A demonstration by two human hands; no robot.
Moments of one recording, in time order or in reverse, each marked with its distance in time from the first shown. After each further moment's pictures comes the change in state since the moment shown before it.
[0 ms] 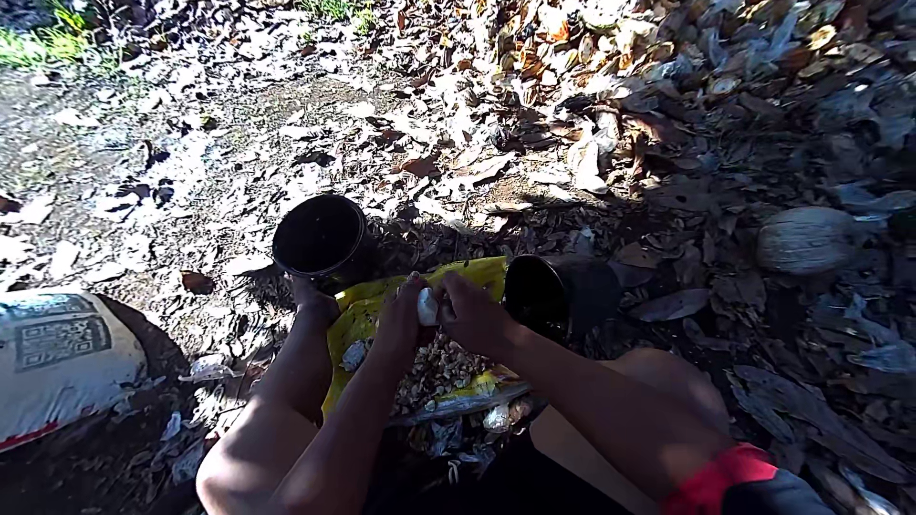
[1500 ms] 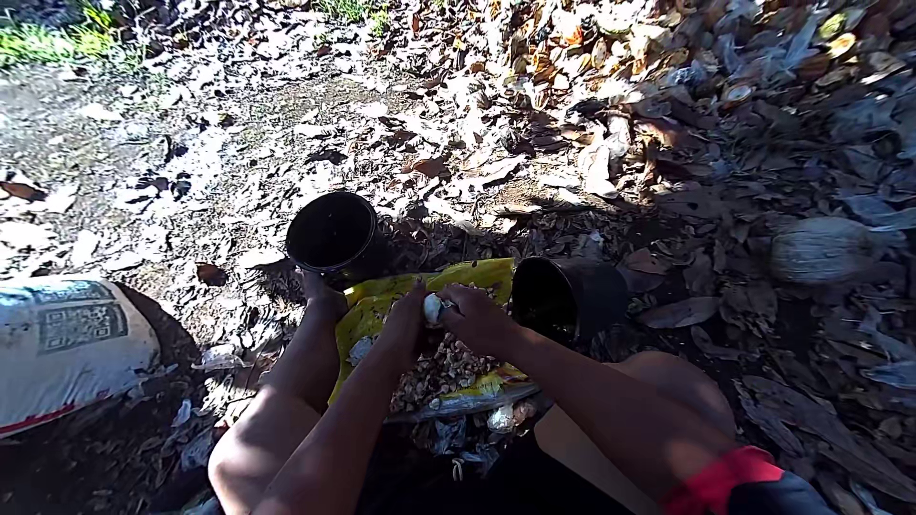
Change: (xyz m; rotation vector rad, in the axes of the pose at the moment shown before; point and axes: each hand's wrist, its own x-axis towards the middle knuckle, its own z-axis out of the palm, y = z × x) left_hand 0.003 -0.010 -0.020 -0.029 -0.091 -0.293; right_hand 0.007 0.015 0.018 0.227 -0.106 -0.037
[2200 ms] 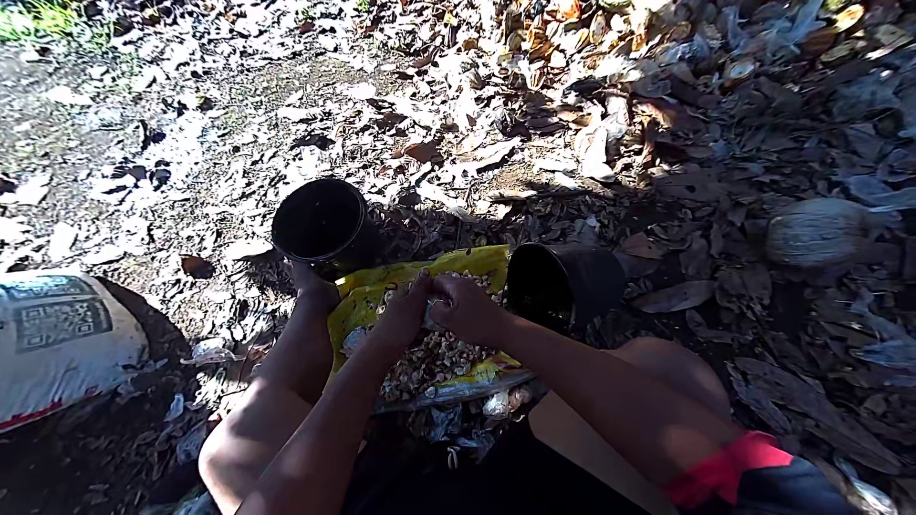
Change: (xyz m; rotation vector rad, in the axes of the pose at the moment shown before) left_hand -0.002 0.000 0.002 0.352 0.004 0.130; right_hand -0.002 -0.008 -0.002 0.157 -0.037 0.109
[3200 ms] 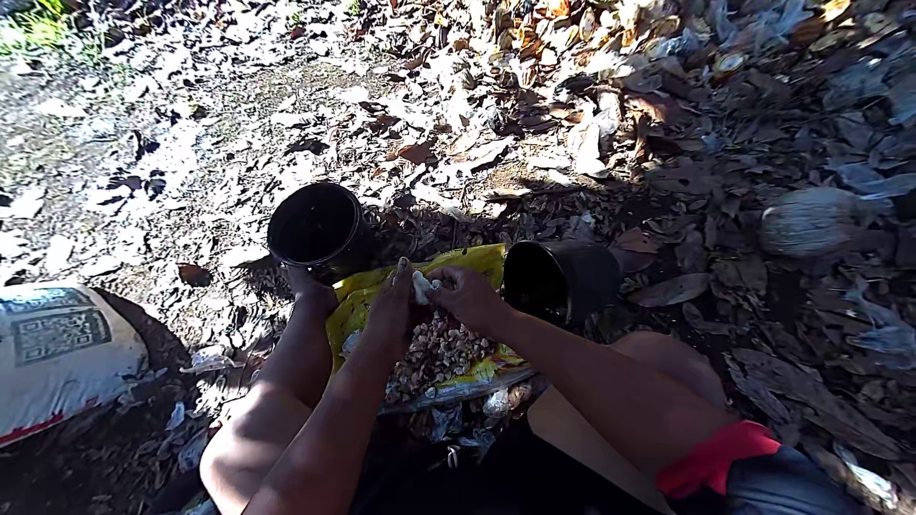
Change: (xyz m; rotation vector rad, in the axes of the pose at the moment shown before) left_hand 0.002 0.005 0.007 -0.377 0.146 0.092; right_hand 0.008 0.016 -0.002 0.319 0.107 0.097
